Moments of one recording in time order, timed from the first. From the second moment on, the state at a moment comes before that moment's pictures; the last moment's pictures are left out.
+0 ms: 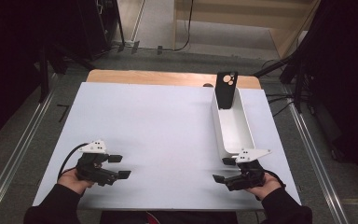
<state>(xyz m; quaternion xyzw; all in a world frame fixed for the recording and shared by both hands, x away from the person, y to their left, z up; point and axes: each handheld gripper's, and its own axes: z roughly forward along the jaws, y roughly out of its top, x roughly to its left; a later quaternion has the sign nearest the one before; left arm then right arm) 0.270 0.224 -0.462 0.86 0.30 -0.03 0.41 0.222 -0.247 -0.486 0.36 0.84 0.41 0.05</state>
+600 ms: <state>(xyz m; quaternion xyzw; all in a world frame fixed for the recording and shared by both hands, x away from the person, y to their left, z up) 0.271 0.225 -0.462 0.86 0.30 -0.03 0.41 0.224 -0.248 -0.488 0.36 0.84 0.40 0.06</state>
